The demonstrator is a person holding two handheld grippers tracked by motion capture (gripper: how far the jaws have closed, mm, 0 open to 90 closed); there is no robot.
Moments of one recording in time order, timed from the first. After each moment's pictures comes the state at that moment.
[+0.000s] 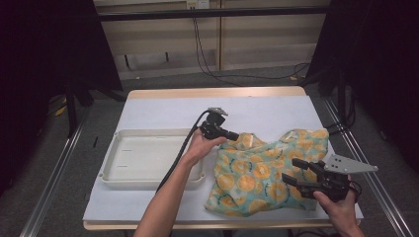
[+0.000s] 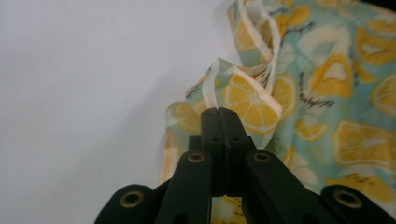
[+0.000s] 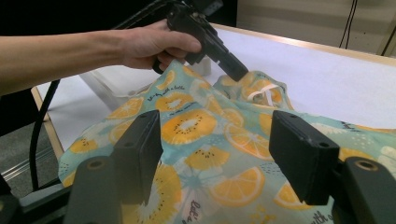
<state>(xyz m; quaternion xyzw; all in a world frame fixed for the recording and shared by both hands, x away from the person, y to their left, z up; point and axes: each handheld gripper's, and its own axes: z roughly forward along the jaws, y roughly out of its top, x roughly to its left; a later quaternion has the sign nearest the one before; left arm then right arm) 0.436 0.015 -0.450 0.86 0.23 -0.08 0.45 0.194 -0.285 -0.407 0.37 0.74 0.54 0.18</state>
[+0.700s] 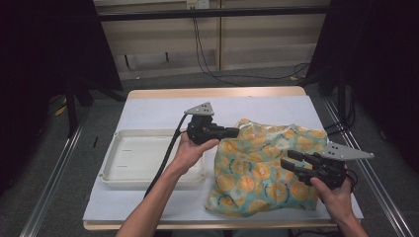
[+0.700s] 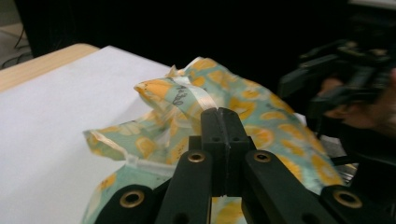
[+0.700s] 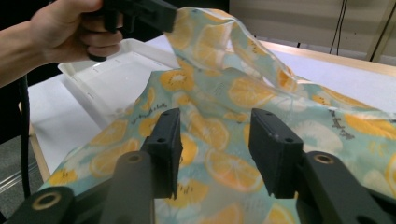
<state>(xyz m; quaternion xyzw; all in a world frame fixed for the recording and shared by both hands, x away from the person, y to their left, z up) 0.366 0.051 -0.370 0.80 0.15 -0.05 0.58 0.217 -0.282 -0.395 0.38 0.73 0.54 0.18</state>
